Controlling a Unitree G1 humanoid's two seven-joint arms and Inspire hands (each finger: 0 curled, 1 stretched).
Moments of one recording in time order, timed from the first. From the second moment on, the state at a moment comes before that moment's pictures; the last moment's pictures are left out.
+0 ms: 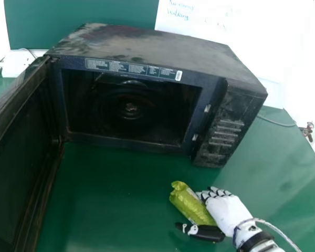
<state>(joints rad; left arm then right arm) 0.01 0.62 0.62 0.27 -0.54 -0.11 -0.75 0.09 -0.70 -0.01 -0.53 -0.90 -0.02 0.53</state>
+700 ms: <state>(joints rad) 0.03 0.59 0.62 0.23 -0.53 -0.14 -0.65 0.09 -0.70 0.00 -0.46 -0.94 -0.07 0.41</state>
